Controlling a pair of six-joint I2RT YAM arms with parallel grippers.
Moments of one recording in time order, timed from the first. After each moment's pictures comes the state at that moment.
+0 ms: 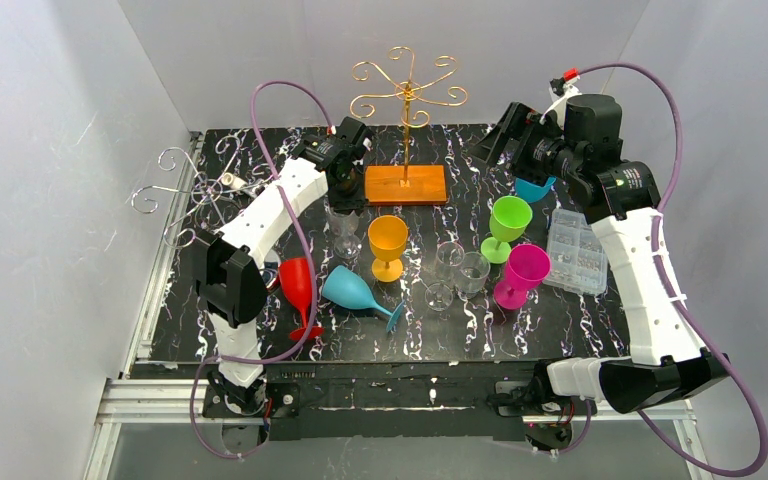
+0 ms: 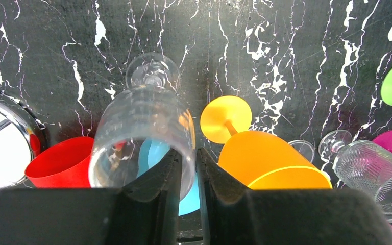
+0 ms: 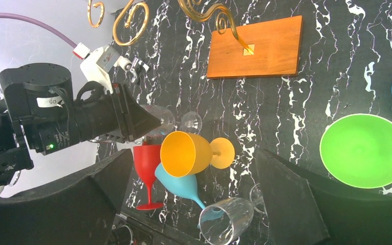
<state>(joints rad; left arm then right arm) -0.56 1.88 1.85 -1.11 -0.14 -0.53 0.26 1.29 1.65 -0.81 -0.28 0.57</state>
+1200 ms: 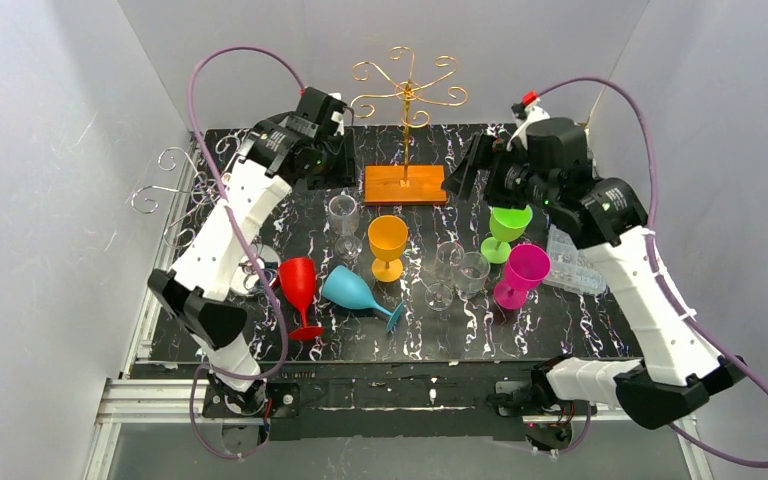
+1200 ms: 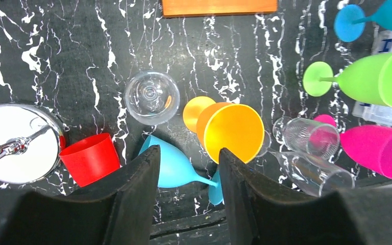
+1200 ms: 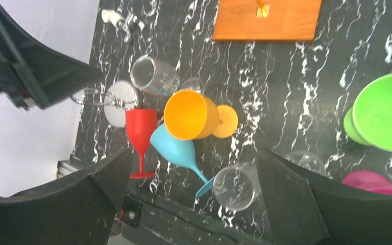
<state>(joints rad) -0.56 1.72 2.07 -1.24 -0.15 -0.49 0.50 1.24 1.65 -0.91 -0.10 0.56</state>
